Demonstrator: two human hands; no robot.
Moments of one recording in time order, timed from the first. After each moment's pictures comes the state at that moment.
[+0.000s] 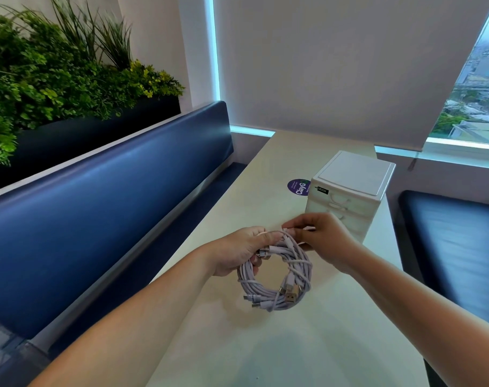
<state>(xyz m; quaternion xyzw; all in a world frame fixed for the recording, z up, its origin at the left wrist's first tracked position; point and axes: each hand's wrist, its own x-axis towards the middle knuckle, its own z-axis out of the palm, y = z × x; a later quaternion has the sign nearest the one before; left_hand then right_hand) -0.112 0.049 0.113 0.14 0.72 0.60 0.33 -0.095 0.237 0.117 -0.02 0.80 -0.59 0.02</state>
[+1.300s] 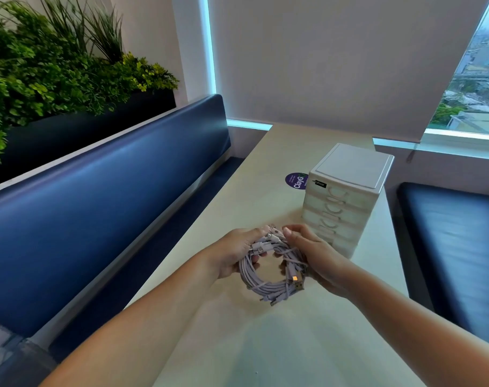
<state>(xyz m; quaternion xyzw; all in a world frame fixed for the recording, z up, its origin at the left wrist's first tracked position) -0.120 0.058 0.085 -0.01 0.69 0.66 0.28 -0.078 0.231 0.082 0.03 0.70 -0.70 0.16</state>
